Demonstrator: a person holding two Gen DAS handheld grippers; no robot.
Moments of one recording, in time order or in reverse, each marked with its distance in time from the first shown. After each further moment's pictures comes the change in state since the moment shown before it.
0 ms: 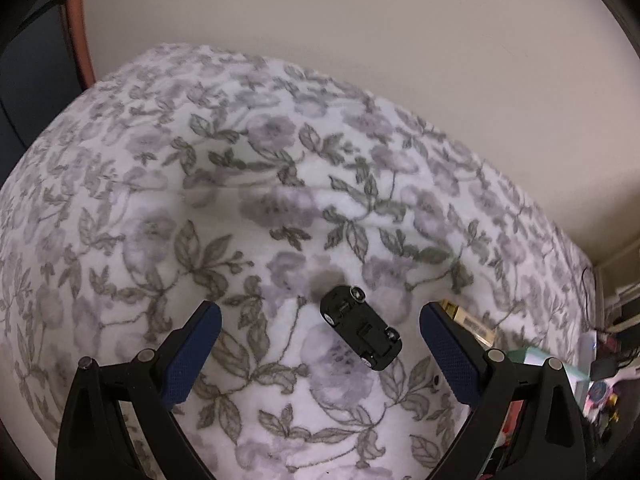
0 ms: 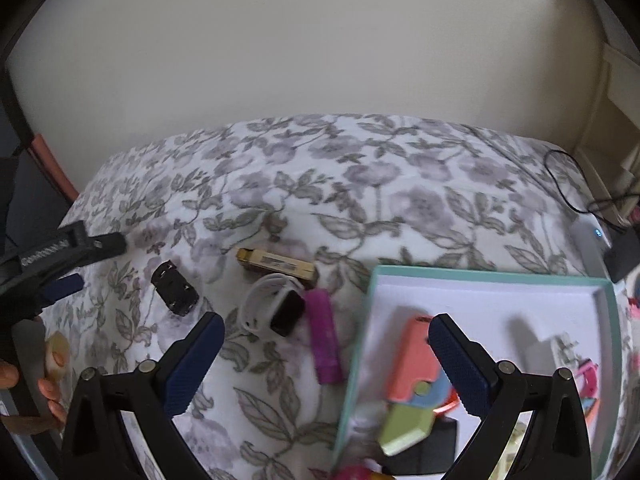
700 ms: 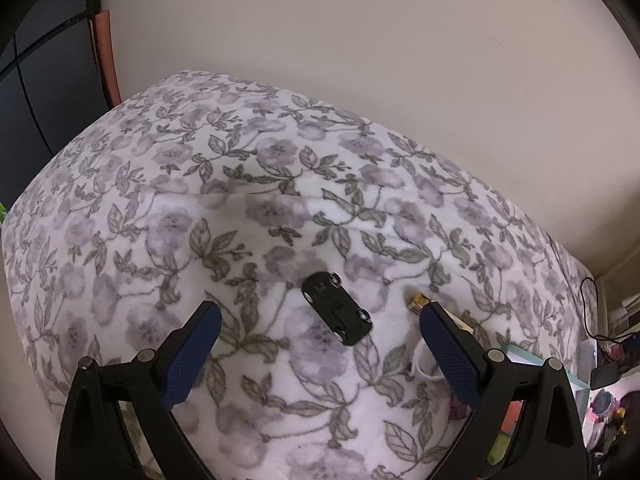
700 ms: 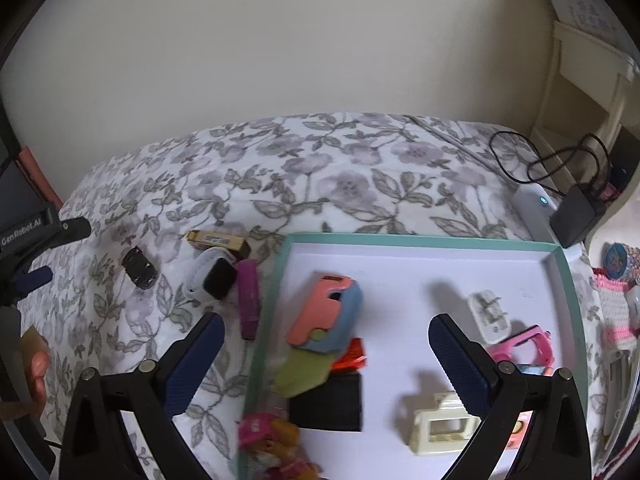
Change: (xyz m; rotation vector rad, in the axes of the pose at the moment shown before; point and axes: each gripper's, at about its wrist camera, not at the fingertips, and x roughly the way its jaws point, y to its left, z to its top) left arm -0.047 -0.026 -0.032 -0.041 -0.146 0.074; right arm -0.039 -0.059 -0.035 0.050 -0.035 -0.055
